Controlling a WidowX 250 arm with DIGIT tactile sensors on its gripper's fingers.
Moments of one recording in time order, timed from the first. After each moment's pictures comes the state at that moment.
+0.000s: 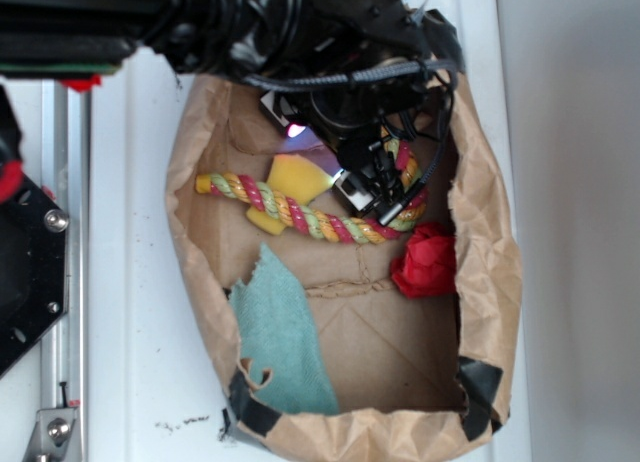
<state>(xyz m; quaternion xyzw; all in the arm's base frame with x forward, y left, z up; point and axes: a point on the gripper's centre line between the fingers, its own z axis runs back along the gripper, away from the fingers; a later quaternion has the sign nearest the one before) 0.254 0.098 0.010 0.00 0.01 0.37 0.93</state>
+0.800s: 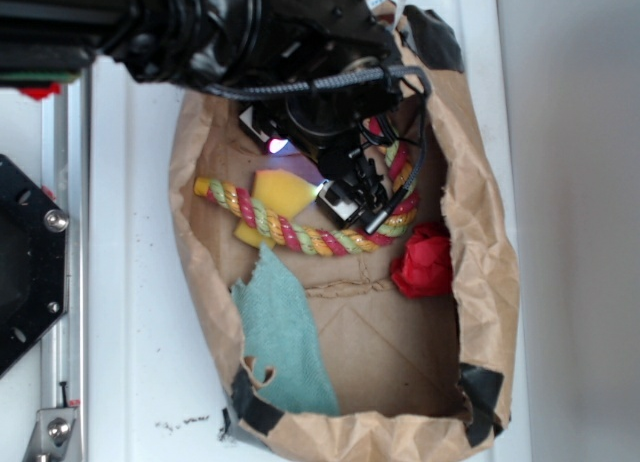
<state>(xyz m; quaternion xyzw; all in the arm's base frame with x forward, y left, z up) 0.243 0.069 0.008 -0.05 0.04 0.41 0.91</state>
